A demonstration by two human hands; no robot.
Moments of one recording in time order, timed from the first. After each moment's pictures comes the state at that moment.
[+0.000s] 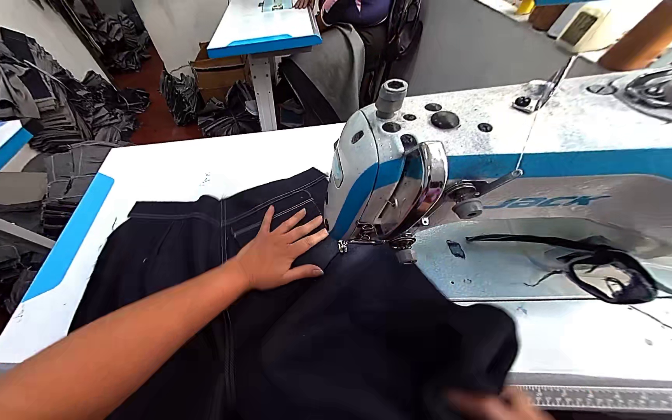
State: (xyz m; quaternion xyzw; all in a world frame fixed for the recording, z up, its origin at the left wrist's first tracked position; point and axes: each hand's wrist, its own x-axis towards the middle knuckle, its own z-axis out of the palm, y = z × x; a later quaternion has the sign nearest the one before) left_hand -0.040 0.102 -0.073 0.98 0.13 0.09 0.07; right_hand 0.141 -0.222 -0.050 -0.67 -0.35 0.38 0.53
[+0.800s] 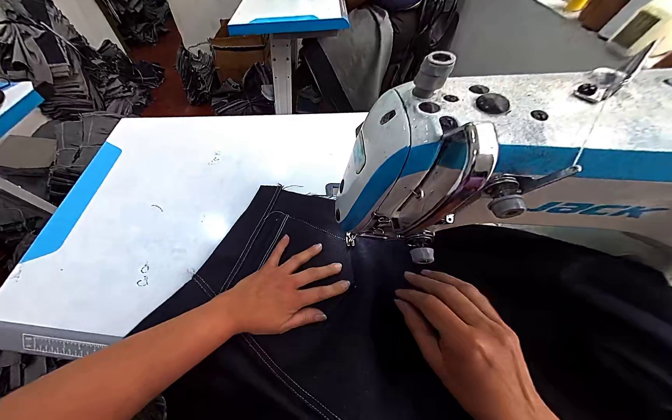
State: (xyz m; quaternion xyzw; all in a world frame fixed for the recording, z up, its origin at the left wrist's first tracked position) left_hand -0.067 0.034 -0.083 0.99 0.07 0.08 0.08; right_hand 0.176 -0.131 -0.068 -0.62 -0.71 -0.12 0.30
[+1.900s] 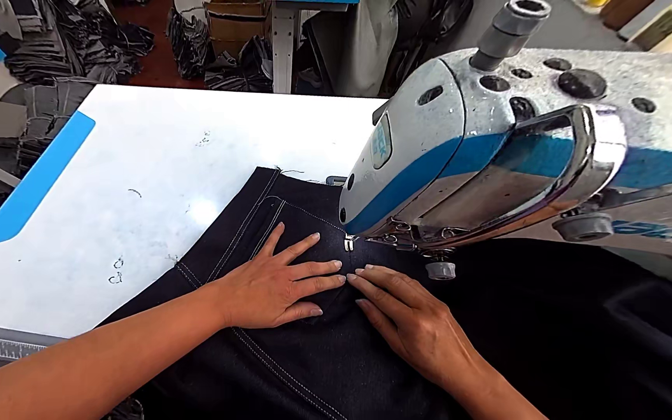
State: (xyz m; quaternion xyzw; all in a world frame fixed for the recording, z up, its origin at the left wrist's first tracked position) left_hand -0.061 0.048 -0.083 0.99 0.07 0.09 0.10; right_hand 0.186 -0.091 -0.103 -0.54 -0.78 -0.05 0.29
